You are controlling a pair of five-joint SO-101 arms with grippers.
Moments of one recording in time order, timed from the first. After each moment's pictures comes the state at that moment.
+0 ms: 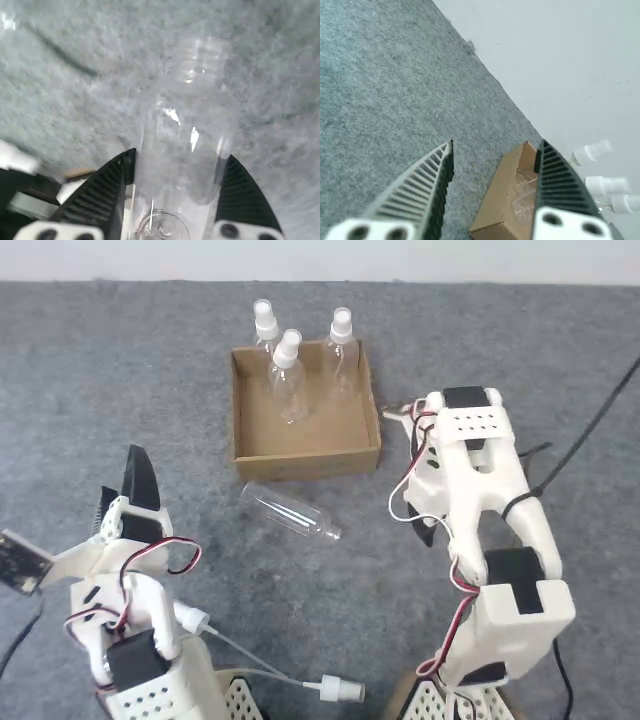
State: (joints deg) left arm -27.3 -103.5 87.3 48.8 46.1; right arm -9.2 11.6 5.3 98.3 28.1
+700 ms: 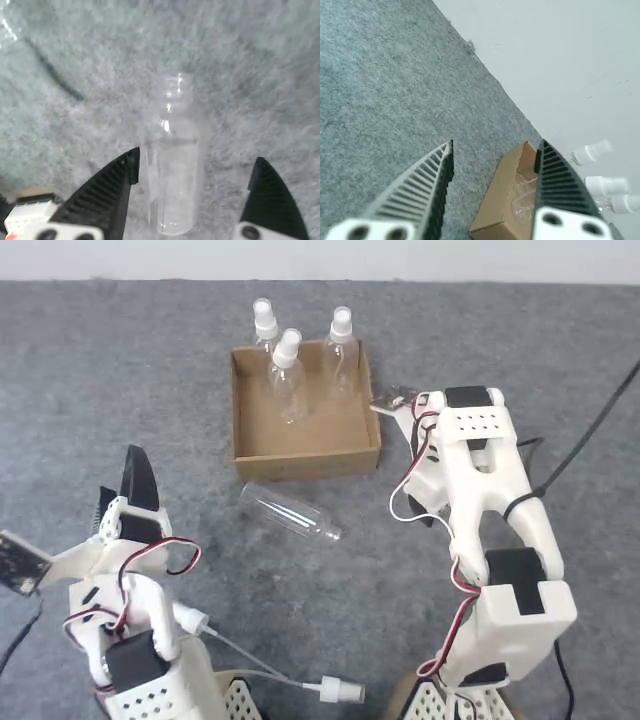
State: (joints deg) left arm -27.3 -103.5 87.3 48.8 46.1; right arm -8.8 11.6 5.3 88.7 34.9
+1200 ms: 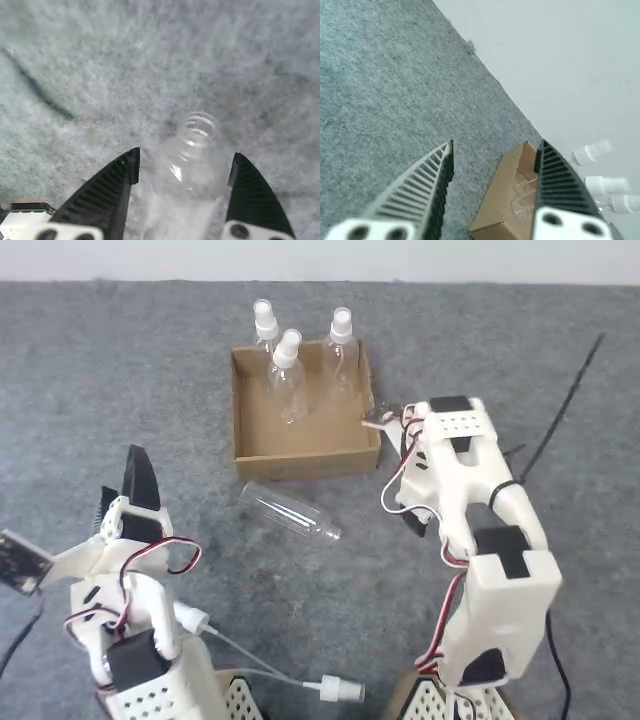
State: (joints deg) left arm -27.3 -103.5 87.3 48.8 46.1; right arm -10.0 21.6 5.4 84.8 34.9
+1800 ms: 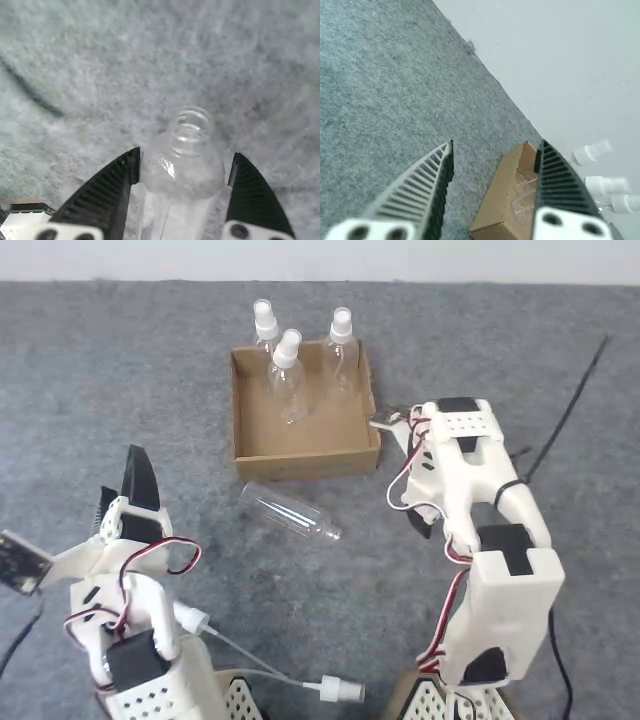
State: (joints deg) left arm -27.3 -103.5 87.3 48.8 46.1; right arm -7.6 22.1 5.4 84.7 34.9
